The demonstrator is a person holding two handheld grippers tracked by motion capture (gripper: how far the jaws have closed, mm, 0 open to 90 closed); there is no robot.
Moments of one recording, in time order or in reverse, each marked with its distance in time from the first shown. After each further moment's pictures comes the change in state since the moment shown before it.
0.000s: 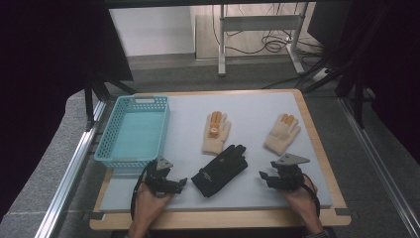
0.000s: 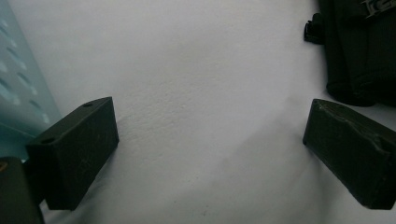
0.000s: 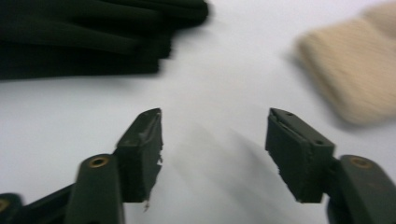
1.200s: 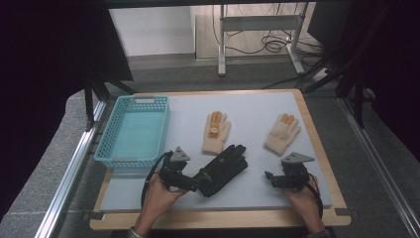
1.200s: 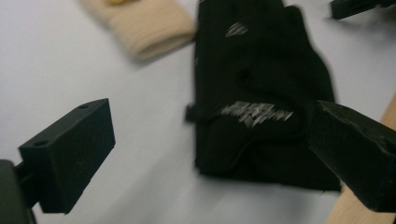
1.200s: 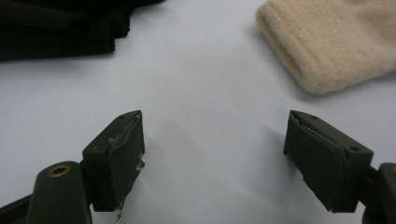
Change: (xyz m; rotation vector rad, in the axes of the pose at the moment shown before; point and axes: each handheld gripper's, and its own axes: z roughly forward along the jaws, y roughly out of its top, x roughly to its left) left arm -0.054 0.067 -0.021 -0.023 -0.181 0.107; right arm -0.016 -0.010 0.003 0.037 -0.057 0.037
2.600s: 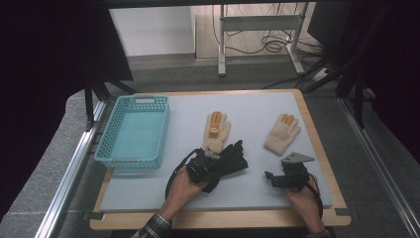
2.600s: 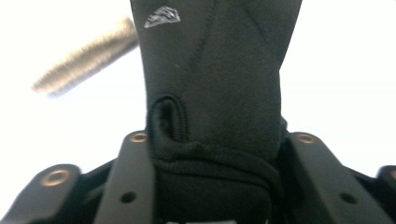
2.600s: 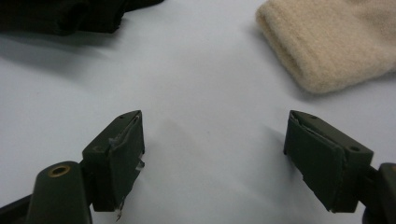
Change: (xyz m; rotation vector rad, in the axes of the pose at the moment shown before) left arm -0.017 0.027 0.063 0.160 -0.027 0.084; right arm 0.000 0.000 0.000 0.001 0.002 0.004
